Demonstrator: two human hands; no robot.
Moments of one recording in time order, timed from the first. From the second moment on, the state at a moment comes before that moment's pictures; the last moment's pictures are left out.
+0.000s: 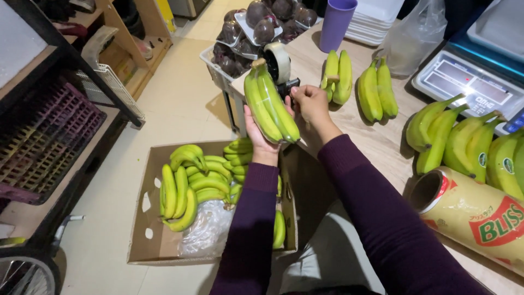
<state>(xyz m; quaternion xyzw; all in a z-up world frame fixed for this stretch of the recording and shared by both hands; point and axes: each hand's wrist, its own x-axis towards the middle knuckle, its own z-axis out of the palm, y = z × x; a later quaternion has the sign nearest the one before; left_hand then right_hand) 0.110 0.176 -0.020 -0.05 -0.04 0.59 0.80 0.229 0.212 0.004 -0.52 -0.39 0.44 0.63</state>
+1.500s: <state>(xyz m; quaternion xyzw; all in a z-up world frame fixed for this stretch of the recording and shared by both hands) 0.173 -0.061 0.007 0.31 -0.22 0.34 0.86 0.383 -0.200 0.165 -0.50 -0.58 0.34 0.54</state>
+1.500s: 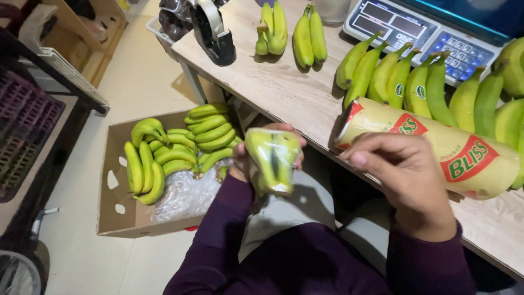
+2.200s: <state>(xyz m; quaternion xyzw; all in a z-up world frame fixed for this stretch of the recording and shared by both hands) 0.192 -0.078 0.004 -0.02 -0.22 0.01 0.98 0.375 -0.187 0.183 -0.47 -0.77 0.03 0.43</state>
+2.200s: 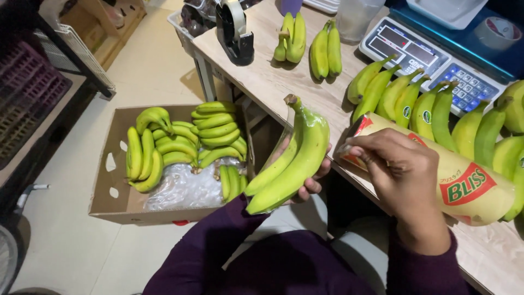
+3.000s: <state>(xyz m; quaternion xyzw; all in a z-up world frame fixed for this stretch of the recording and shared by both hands) 0.221 -0.070 -0.009 -0.02 -0.20 -0.19 0.96 0.390 -0.159 0.209 -0.45 -0.84 0.15 0.26</state>
